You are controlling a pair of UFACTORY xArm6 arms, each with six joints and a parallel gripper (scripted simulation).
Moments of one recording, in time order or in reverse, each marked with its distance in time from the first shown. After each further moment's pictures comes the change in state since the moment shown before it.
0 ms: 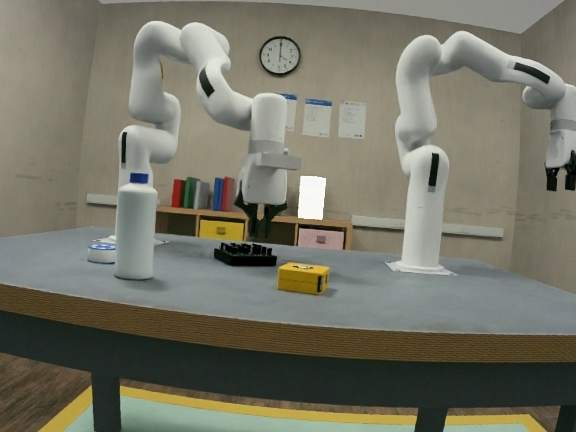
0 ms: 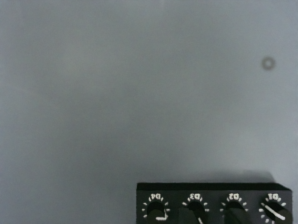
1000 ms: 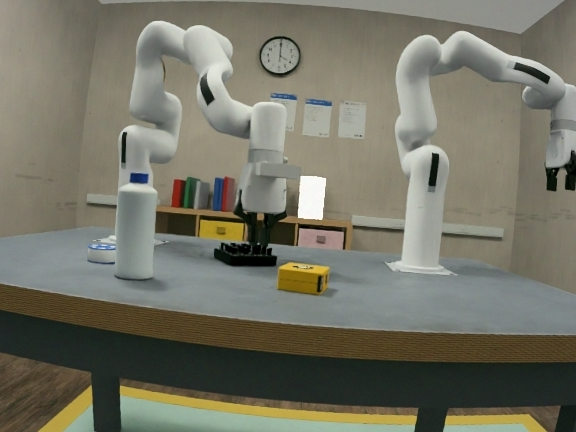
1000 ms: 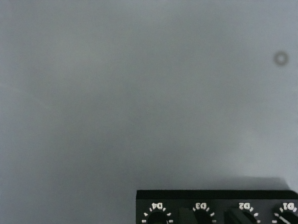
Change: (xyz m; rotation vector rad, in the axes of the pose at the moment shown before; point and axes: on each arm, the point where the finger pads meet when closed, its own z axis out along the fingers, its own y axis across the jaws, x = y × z) left arm 0.000 0.000 0.000 0.000 0.000 0.000; right arm 0.000 0.000 0.019 0.000 0.001 0.000
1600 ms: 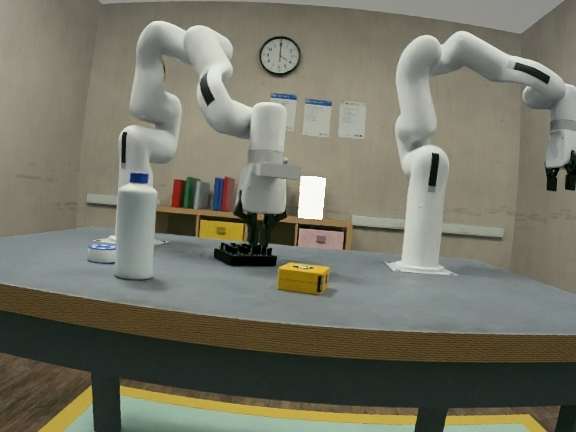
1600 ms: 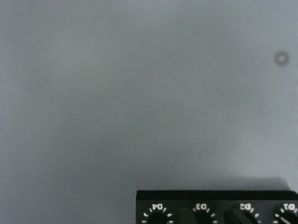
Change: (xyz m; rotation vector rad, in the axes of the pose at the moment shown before) left arm 0.000 0.000 0.000 0.000 0.000 0.000; right arm 0.000 0.000 0.001 0.000 0.000 0.000
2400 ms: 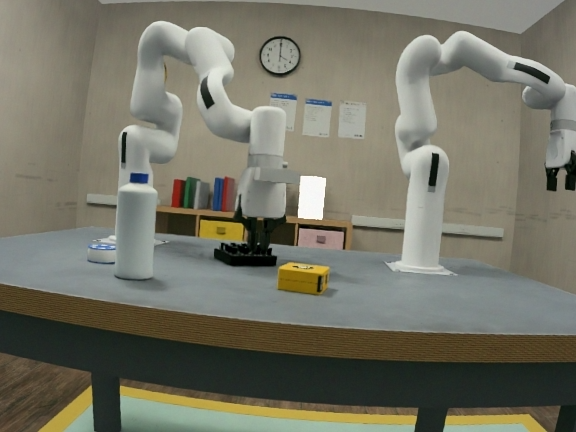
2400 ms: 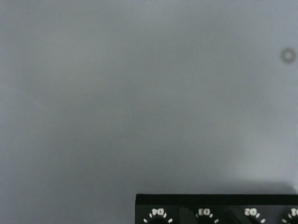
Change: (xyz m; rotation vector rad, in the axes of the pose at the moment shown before) left arm 0.000 0.000 0.000 0.000 0.000 0.000; right arm 0.000 0.000 0.009 0.000 0.000 0.000
